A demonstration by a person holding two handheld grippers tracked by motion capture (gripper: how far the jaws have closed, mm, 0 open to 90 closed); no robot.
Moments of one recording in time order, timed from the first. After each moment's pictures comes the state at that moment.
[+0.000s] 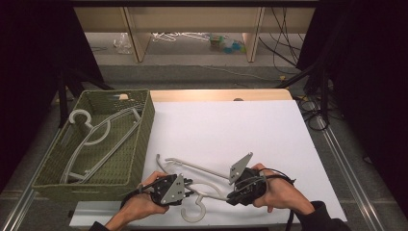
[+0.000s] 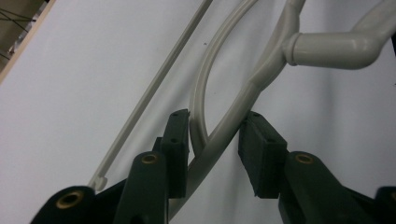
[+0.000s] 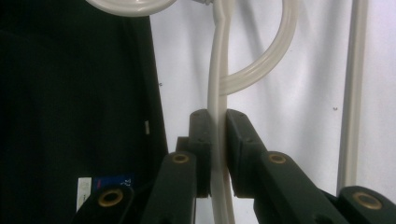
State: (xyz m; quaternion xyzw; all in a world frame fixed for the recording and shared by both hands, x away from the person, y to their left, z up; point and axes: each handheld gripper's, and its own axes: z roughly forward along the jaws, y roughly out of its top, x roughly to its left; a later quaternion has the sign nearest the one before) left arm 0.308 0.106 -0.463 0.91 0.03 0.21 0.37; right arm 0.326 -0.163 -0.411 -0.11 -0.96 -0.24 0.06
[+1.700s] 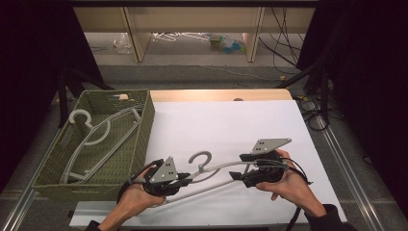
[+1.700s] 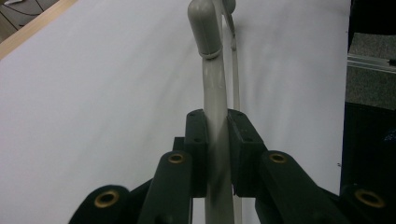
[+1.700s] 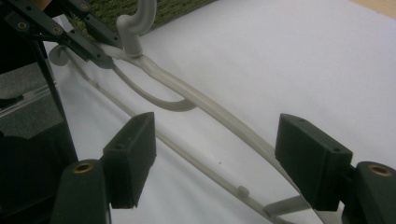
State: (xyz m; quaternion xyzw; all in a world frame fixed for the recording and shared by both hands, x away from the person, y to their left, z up) left arm 0.313 0.118 -0.417 0.87 0.17 0.13 0.43; right arm 0.342 -0.202 -0.384 -0.27 -0.86 -0.41 -0.08
